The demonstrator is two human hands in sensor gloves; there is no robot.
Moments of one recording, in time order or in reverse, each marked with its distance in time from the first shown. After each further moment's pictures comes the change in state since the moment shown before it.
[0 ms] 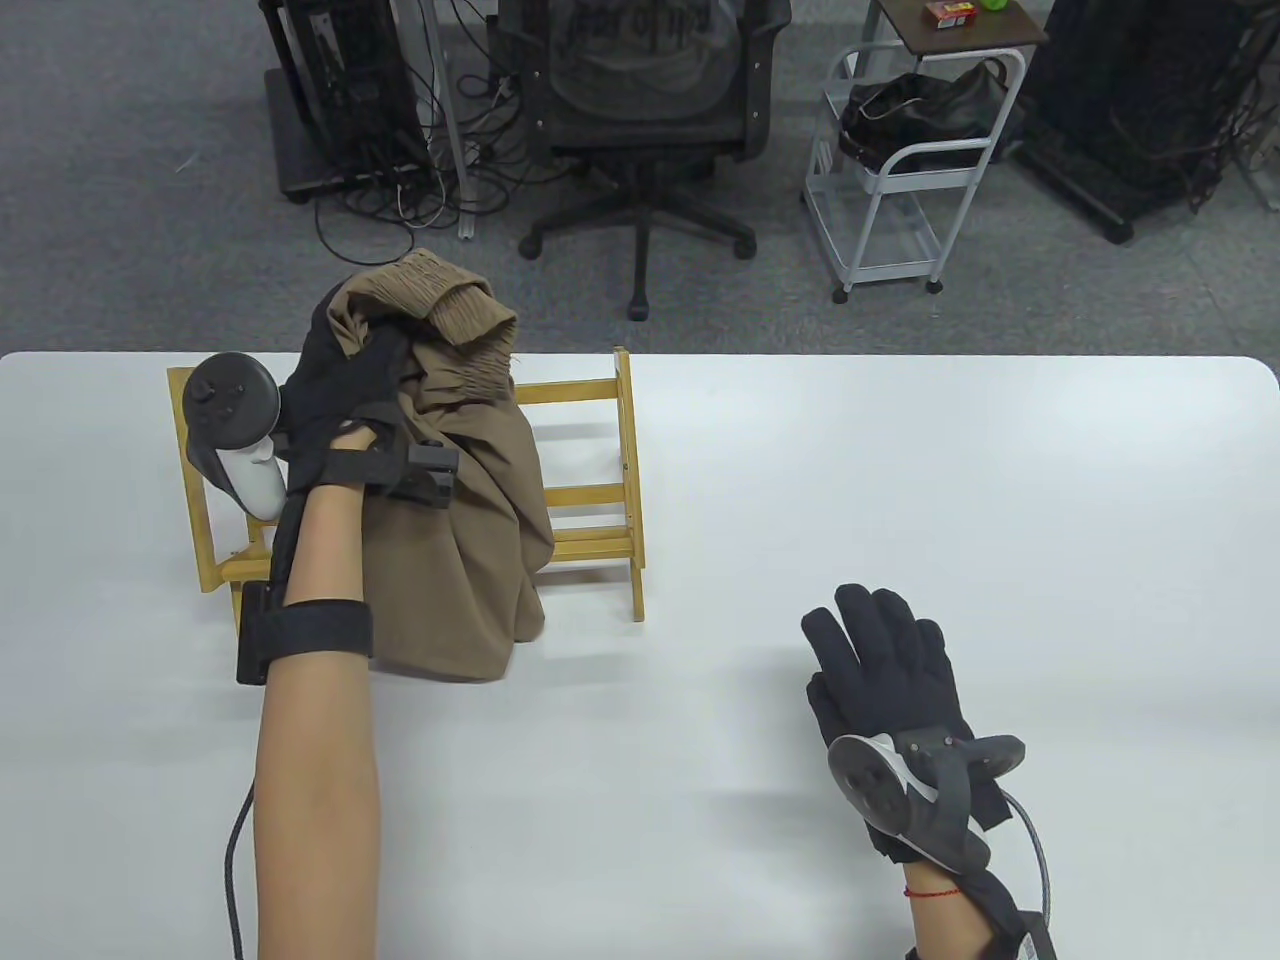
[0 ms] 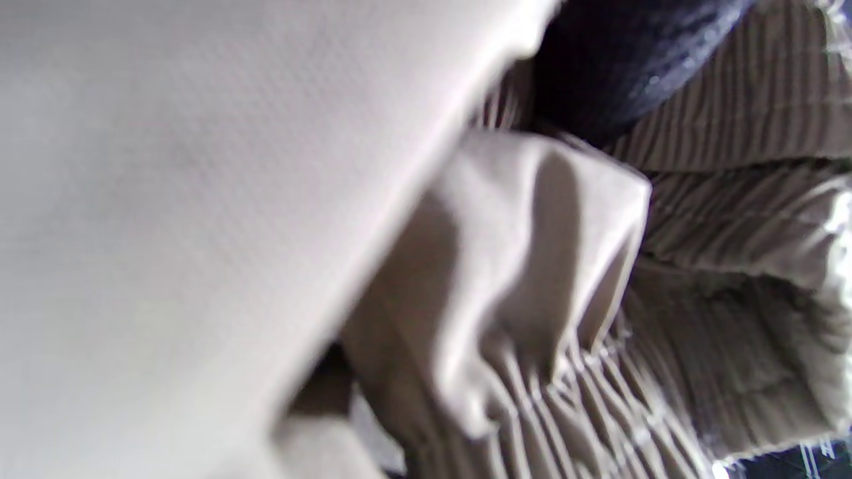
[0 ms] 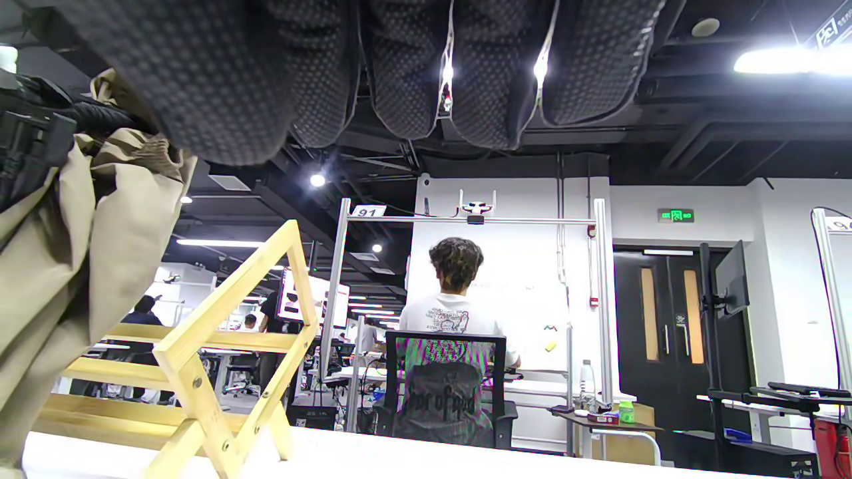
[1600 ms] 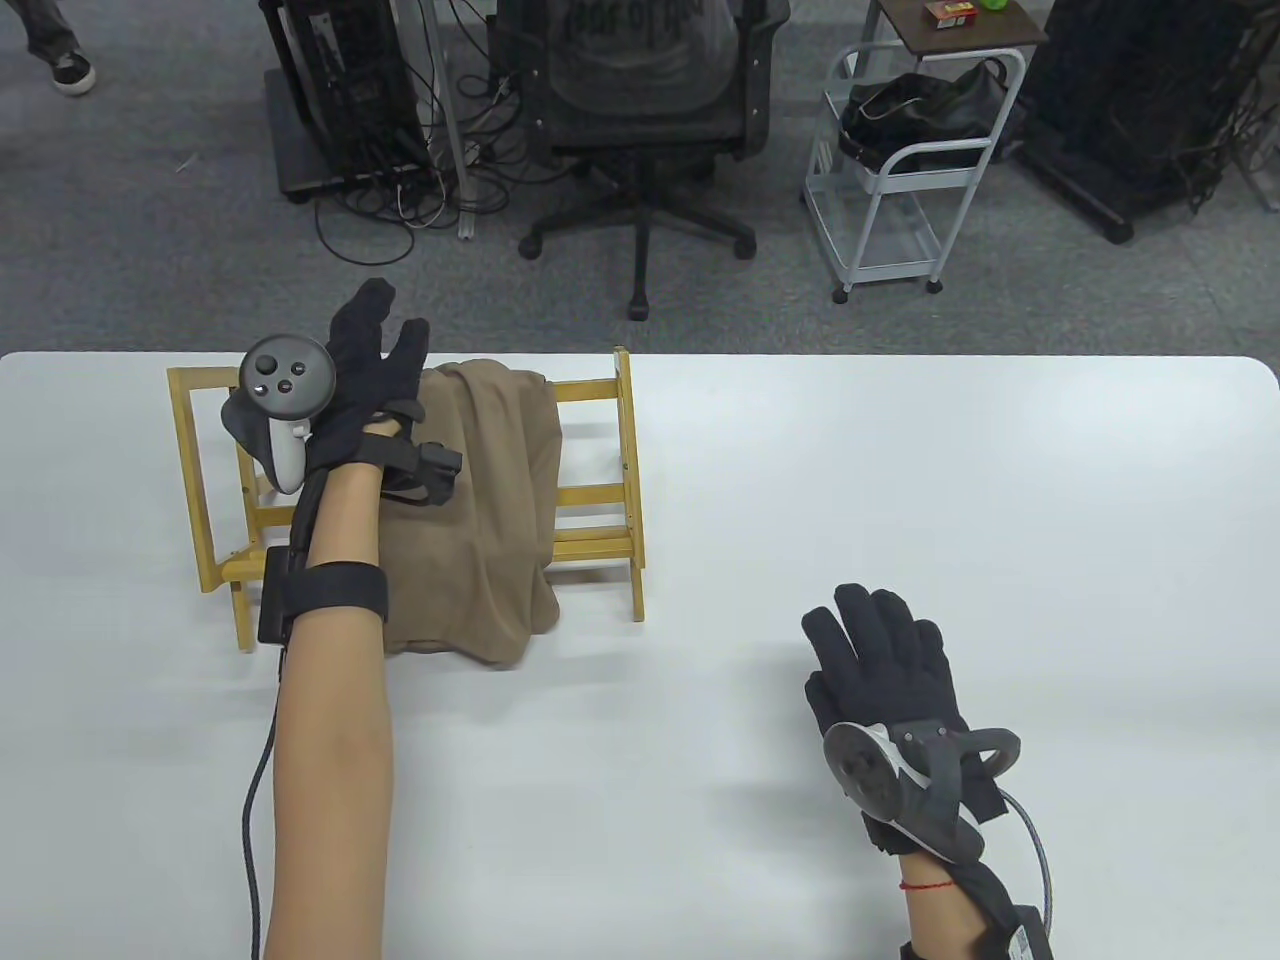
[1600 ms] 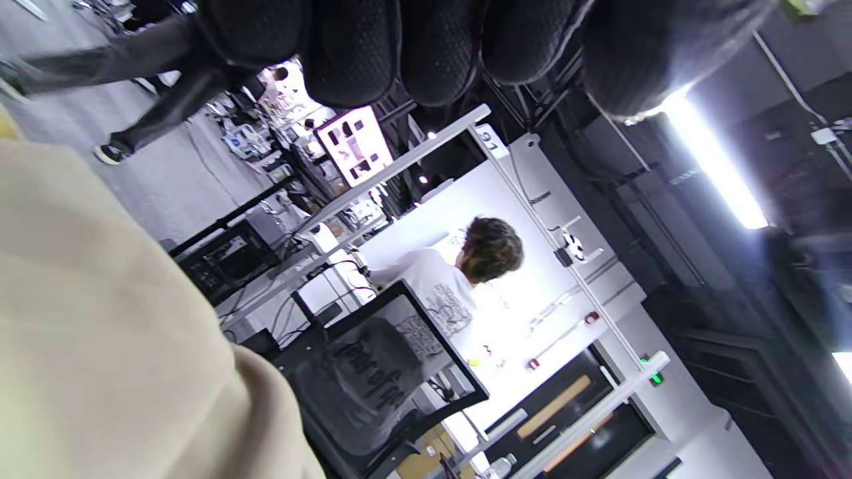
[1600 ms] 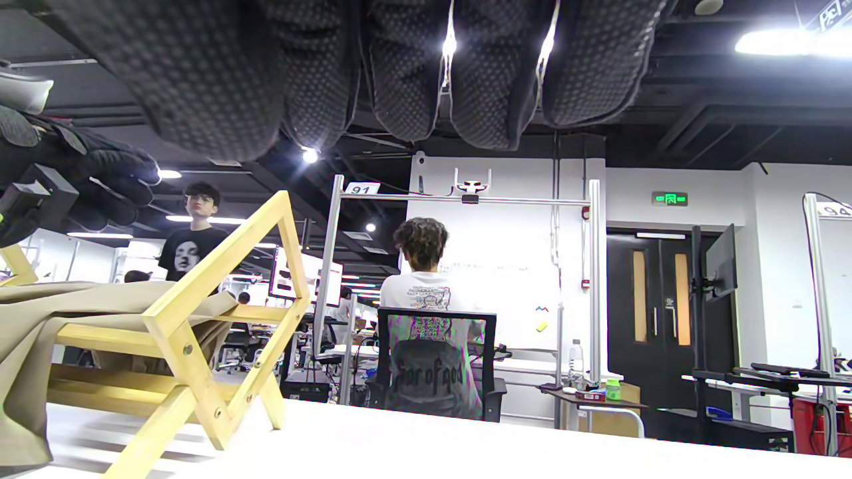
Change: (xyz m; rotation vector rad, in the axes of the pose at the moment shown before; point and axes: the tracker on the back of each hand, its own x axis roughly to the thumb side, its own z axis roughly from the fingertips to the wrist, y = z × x) left_hand -0.042 -0.017 -0.018 -0.046 -0.010 -0.333; right_hand 0.002 0.003 -0.005 0.051 0.009 0.021
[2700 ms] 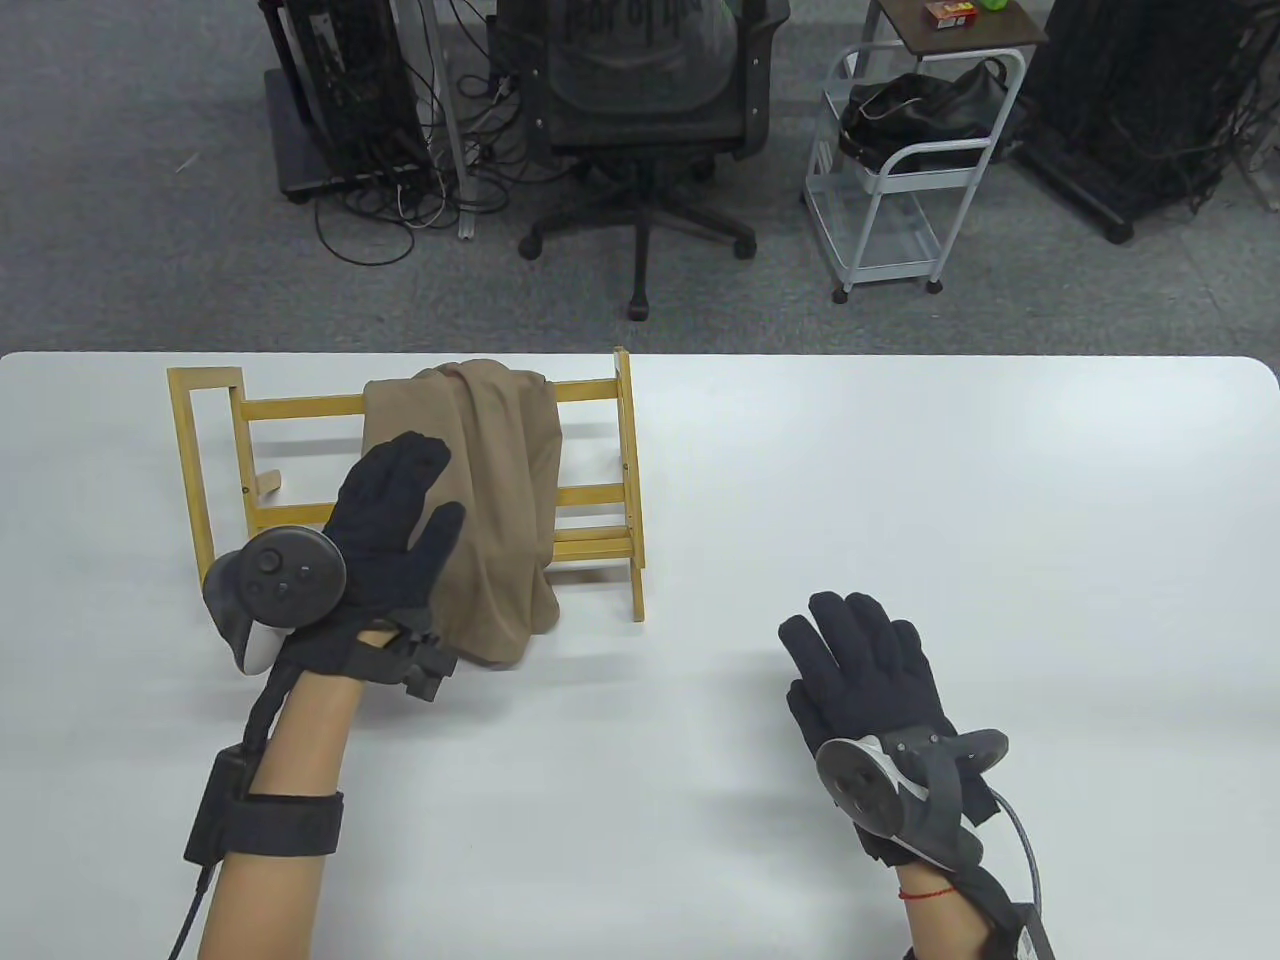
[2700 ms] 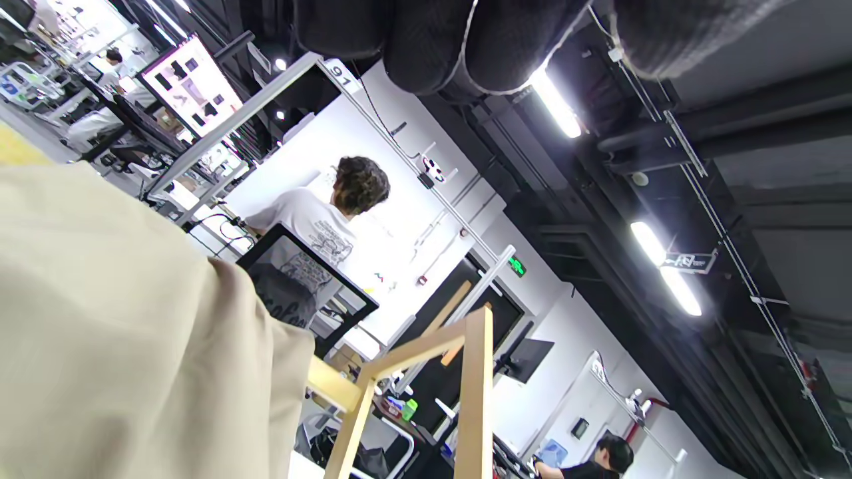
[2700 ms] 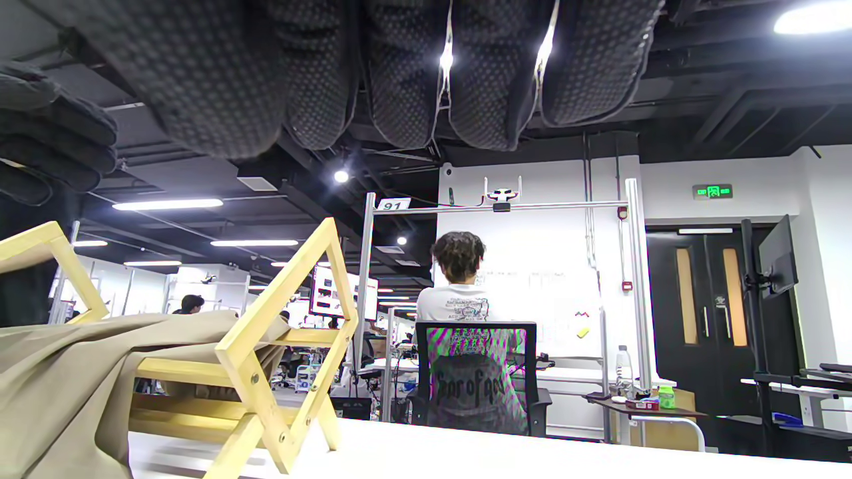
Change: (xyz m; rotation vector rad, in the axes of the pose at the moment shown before) left_hand 0.034 0.026 0.152 -0.186 -0.336 -0.094; right_hand 0.009 -0.006 0.004 -0.021 -0.064 -0.080
